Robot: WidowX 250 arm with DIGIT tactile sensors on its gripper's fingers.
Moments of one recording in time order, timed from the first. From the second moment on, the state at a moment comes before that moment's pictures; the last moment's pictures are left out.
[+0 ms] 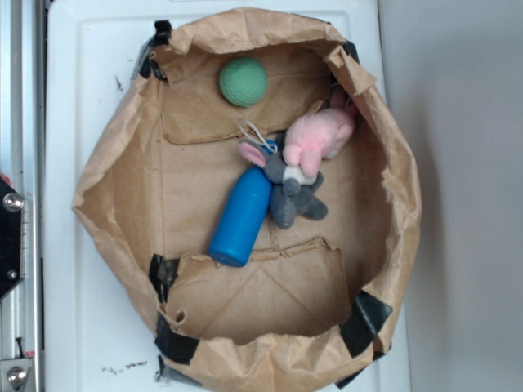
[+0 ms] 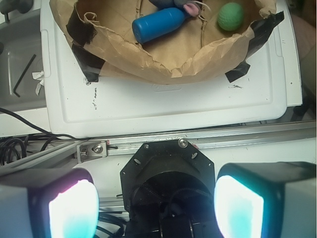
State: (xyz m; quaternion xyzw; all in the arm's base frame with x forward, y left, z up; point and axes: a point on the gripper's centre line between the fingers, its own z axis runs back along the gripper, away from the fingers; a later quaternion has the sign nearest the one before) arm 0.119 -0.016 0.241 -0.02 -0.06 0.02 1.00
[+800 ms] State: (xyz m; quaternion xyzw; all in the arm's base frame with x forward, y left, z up) arm 0.146 0.046 0.245 -0.01 -0.10 0.06 0.99
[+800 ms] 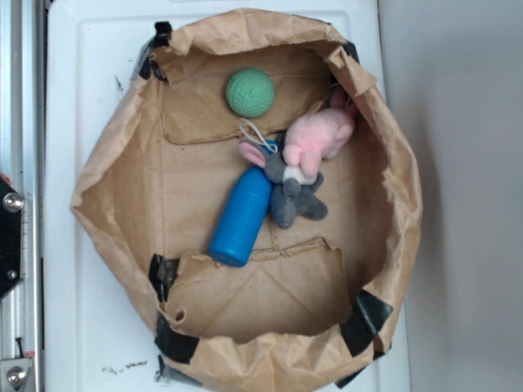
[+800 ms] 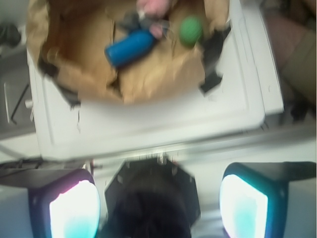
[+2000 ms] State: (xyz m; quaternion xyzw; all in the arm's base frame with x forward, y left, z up) arm 0.262 0.077 0.186 -0.01 -0.06 -0.28 0.96
